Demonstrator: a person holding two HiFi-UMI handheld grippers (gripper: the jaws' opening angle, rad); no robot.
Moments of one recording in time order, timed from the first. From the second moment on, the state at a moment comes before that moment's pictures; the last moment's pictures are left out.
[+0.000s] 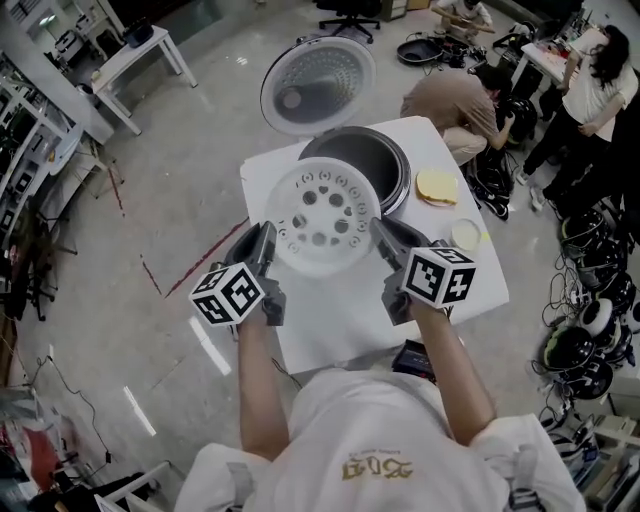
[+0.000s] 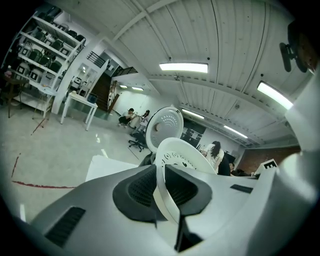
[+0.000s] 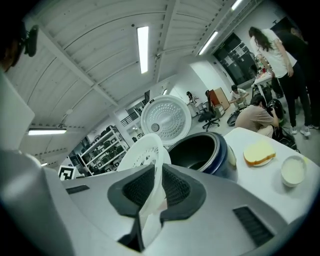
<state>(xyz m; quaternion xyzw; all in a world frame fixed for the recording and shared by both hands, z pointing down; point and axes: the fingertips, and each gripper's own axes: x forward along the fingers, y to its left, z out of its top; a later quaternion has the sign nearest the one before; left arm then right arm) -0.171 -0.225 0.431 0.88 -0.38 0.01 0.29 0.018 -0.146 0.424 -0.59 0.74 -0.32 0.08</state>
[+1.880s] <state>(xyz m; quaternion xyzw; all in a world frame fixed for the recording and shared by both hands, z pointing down) -0.046 -0.329 0.475 0.87 -0.39 0.09 0.30 0.144 -0.260 0.467 -0.59 0.72 -0.37 0.07</state>
